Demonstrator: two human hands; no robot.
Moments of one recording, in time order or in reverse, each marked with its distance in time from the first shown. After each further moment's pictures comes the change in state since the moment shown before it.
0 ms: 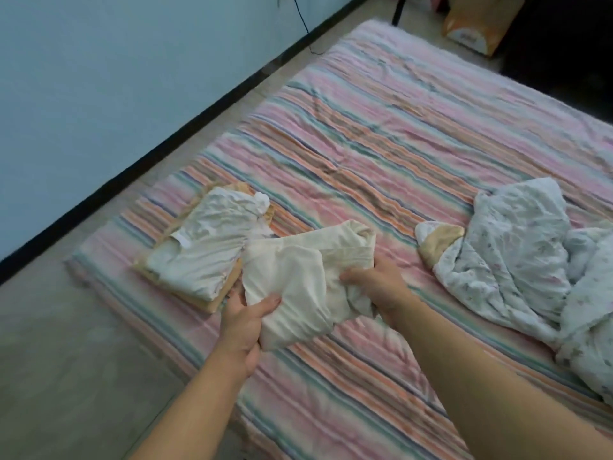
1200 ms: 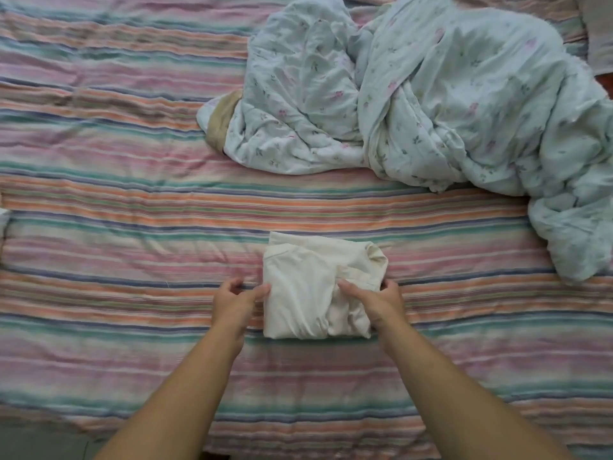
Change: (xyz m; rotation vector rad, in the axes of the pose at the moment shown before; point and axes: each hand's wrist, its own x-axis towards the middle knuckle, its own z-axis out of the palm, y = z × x) left_hand -0.057 -0.330 0.162 0.946 0.011 -0.254; right_hand -0.115 0.341 -0.288 0.398 0.591 0.495
